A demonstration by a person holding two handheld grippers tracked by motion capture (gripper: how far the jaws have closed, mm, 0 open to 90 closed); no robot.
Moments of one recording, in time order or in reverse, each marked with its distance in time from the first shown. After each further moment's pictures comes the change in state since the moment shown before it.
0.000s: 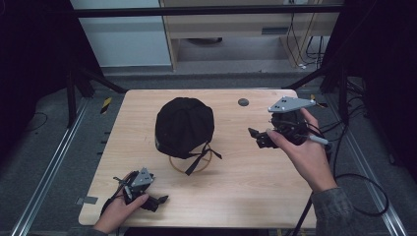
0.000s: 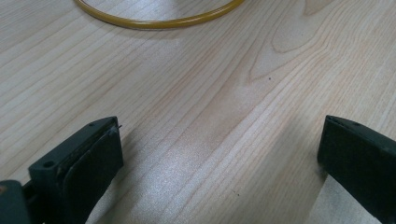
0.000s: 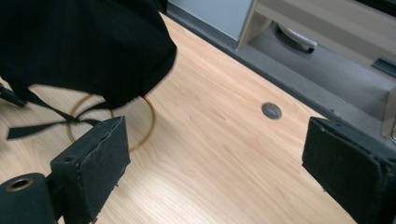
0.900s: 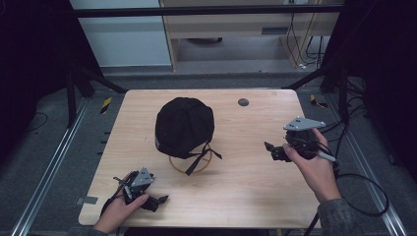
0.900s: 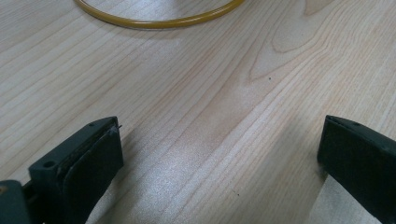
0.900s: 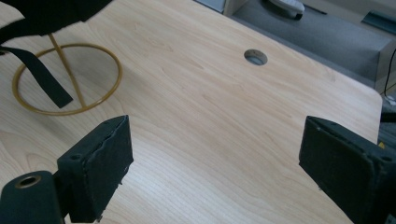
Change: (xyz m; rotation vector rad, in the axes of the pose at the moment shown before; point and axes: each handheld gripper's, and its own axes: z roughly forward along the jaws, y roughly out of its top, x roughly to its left) left arm 0.000 0.000 0.000 0.000 0.001 0.000; right arm -0.026 -0.080 0.025 0.061 -0.045 0.090
